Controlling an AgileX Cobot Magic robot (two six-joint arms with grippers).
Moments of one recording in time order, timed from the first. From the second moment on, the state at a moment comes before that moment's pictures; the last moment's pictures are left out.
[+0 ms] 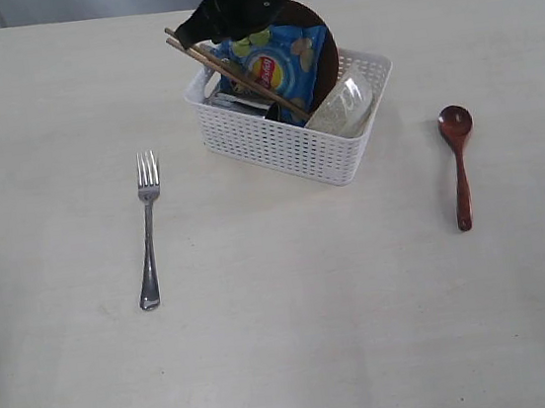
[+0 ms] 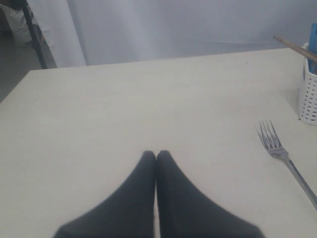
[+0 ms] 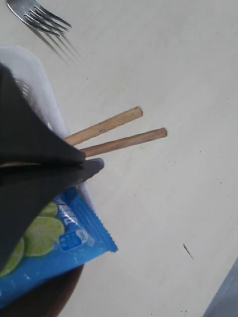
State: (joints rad) left arm -0.09 0.00 0.00 0.15 0.35 -0.08; right arm 0.53 2.14 -1.71 0.40 0.52 -0.49
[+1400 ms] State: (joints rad) left arm -0.09 0.00 0.00 0.15 0.35 -0.08; right arm 0.53 2.25 -1.71 0.38 0.48 -0.53
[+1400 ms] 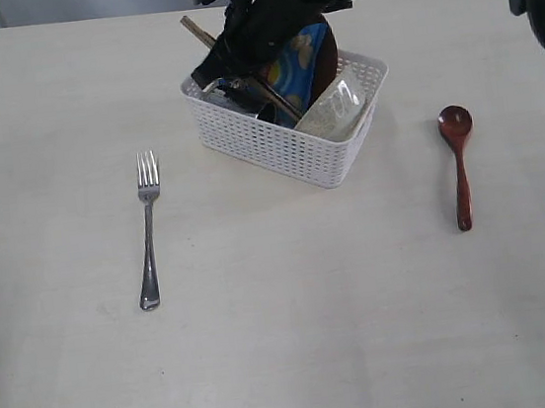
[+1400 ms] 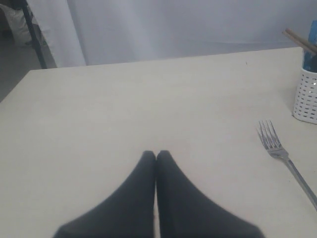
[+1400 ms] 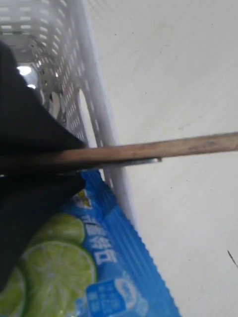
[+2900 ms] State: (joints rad) left arm -0.09 0.00 0.00 0.15 0.35 -0.08; right arm 0.20 1.81 -1.68 0.33 0.76 -0.23
